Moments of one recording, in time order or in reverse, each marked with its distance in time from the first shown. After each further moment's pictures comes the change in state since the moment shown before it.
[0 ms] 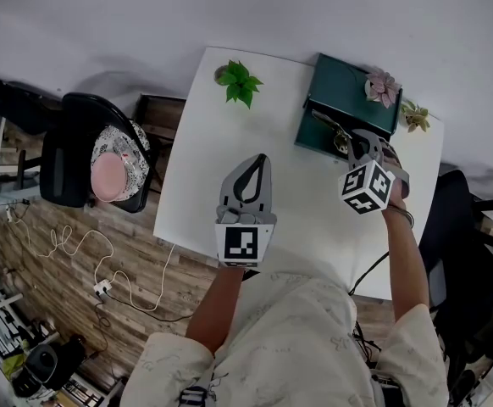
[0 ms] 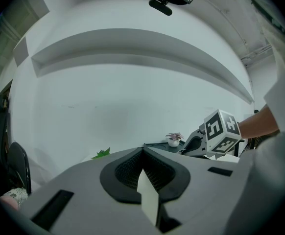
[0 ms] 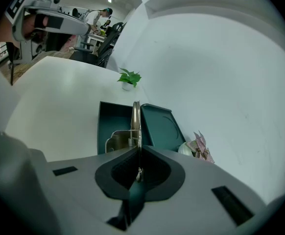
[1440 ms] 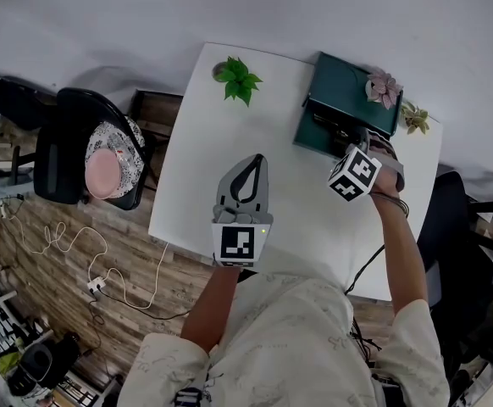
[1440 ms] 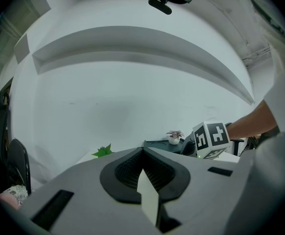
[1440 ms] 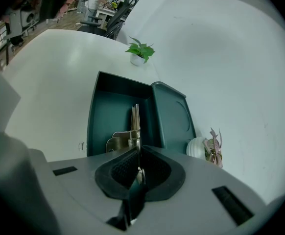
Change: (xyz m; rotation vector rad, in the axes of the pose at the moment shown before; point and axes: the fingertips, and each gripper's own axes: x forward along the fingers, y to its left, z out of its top) left arm 0.001 0.004 -0.008 -0.012 0.009 -0.005; right arm 0.036 0.010 -0.025 -0.157 0.242 0.039
